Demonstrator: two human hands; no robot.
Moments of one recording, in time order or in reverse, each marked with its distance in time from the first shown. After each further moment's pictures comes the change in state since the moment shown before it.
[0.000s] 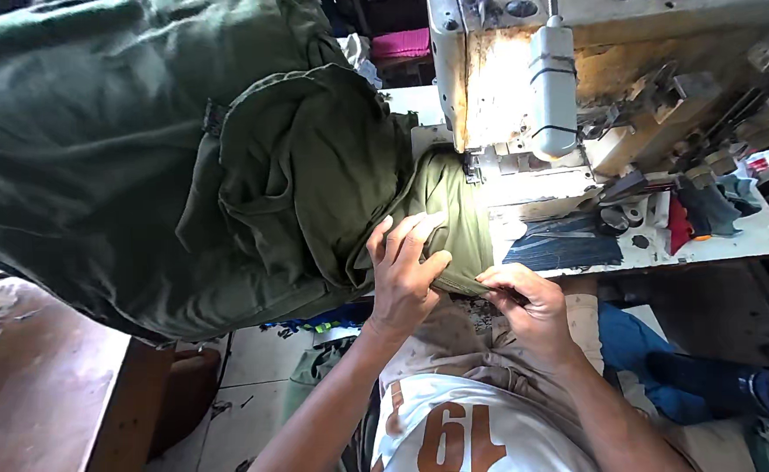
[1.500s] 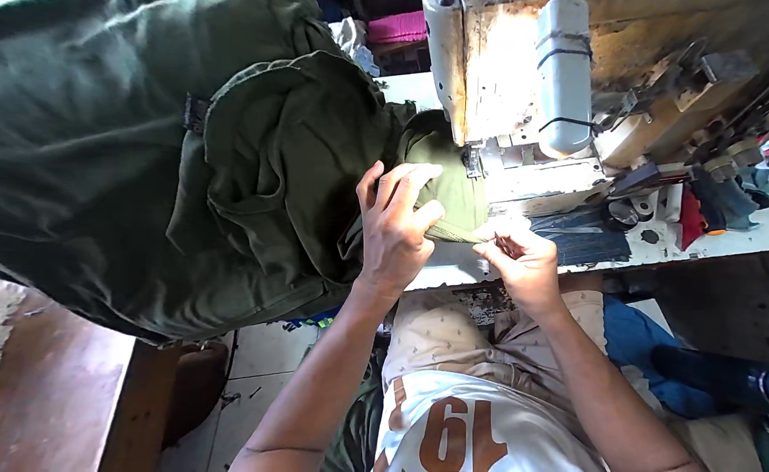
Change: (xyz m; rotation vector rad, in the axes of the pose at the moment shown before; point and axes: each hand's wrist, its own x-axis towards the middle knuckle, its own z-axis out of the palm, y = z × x) left_hand 0.060 -0.026 -0.003 0.039 -0.069 0.045; right_hand 0.047 0.019 0.010 0.057 0.124 0.145
